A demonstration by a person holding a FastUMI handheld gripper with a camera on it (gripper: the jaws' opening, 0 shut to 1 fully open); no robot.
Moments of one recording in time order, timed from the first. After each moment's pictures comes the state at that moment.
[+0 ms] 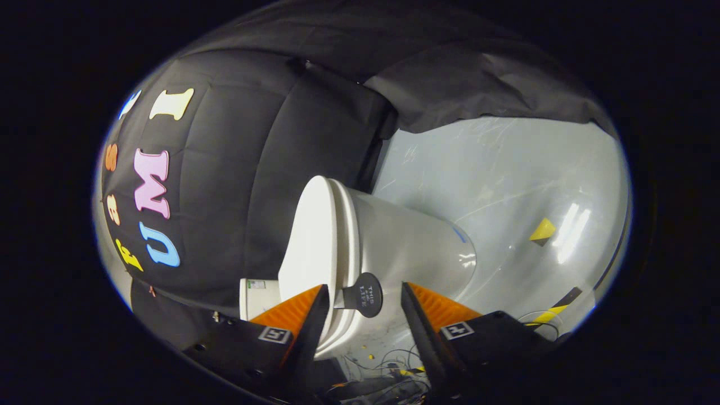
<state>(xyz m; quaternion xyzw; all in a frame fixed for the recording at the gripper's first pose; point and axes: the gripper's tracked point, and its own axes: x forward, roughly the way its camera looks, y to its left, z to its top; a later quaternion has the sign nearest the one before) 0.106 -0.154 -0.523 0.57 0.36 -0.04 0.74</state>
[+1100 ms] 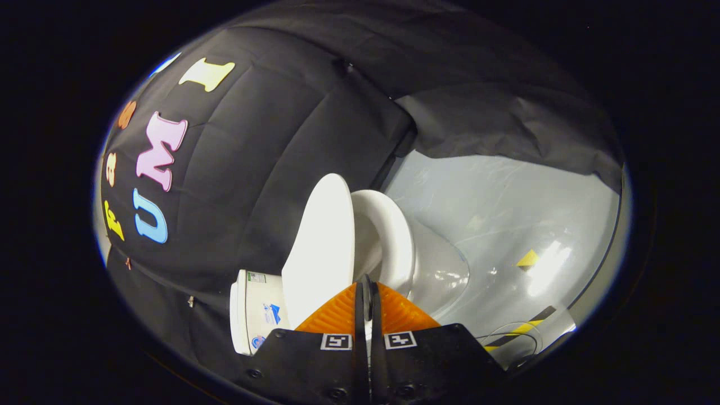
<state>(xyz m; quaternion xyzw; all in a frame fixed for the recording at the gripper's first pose) 0.122 -0.126 -0.437 0.44 0.36 -0.05 0.82</state>
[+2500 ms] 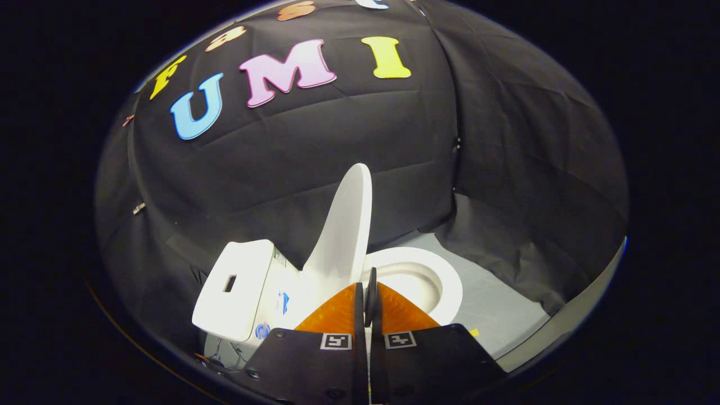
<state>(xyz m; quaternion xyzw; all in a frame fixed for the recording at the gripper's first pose) 0.135 0.061 -0.235 0.12 0.29 -0.04 0.95</state>
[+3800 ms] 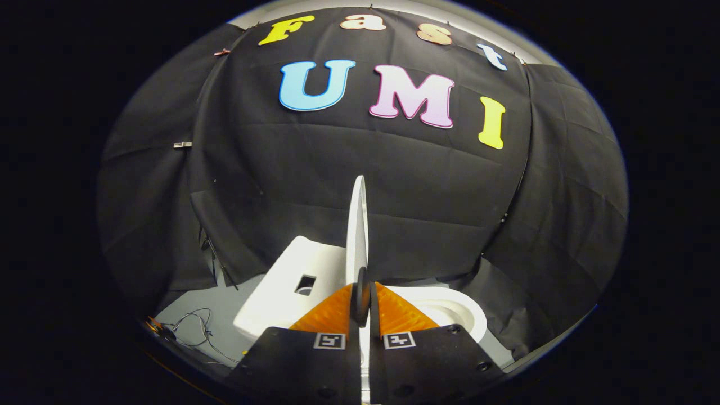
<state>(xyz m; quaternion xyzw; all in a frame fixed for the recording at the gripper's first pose) 0.126 0.311 -0.174 -0.06 0.22 0.03 0.97</state>
